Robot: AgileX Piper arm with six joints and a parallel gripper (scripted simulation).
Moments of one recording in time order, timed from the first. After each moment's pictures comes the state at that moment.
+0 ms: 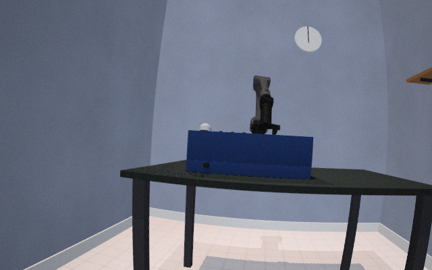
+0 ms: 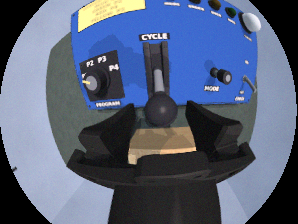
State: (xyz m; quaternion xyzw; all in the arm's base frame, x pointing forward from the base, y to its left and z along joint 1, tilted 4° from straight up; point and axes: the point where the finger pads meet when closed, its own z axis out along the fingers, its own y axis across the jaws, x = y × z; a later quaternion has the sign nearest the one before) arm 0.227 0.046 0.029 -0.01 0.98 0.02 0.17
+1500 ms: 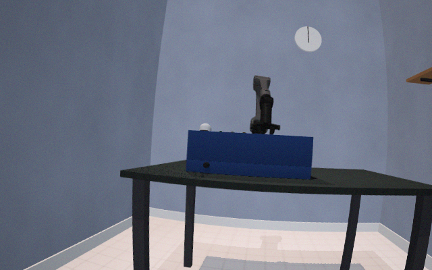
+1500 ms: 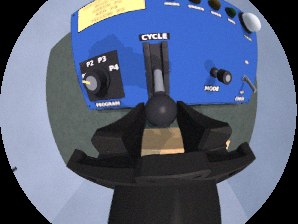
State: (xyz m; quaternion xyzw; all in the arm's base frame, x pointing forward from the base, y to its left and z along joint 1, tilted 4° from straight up) arm 0.227 0.045 0.029 -0.01 0.98 0.02 0.17
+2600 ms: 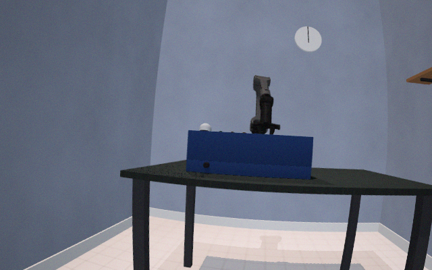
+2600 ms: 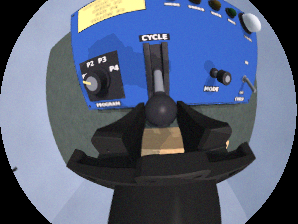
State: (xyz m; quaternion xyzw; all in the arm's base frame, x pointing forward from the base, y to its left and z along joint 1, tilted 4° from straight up) arm 0.229 0.045 0.031 -0.01 0.99 0.02 0.17
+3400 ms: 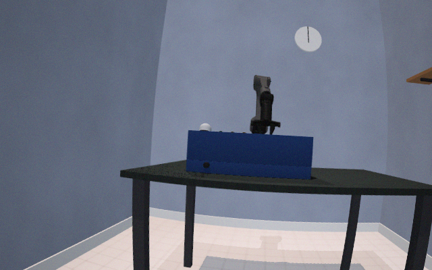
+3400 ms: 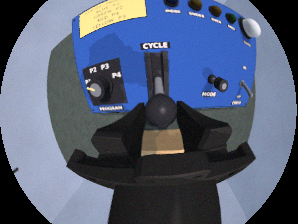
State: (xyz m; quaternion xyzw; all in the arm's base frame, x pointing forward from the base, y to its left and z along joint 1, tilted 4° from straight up) arm 0.242 0.045 0.042 -0.01 0.99 0.02 0.17
